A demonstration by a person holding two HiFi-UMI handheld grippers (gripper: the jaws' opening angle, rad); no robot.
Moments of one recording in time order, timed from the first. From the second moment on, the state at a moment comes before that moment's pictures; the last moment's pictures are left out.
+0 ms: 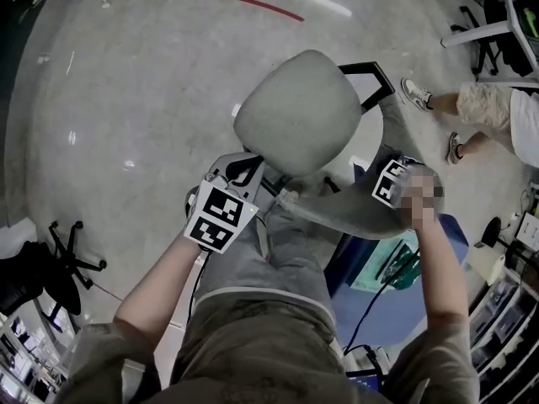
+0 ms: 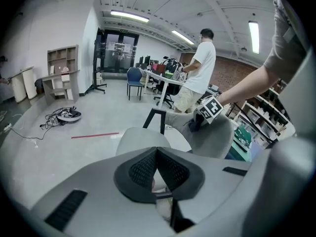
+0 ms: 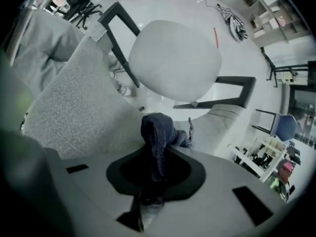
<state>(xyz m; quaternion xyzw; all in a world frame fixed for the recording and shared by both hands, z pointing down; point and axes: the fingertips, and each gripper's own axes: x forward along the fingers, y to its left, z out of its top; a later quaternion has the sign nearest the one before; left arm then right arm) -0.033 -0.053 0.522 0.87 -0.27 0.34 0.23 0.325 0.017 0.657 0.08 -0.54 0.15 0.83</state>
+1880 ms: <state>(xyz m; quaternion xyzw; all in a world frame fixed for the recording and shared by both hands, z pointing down) 0.053 -0.102 0.134 0.96 -0.25 0.09 -0.09 0.192 -0.018 0.107 0.63 -0.78 -0.03 0.04</state>
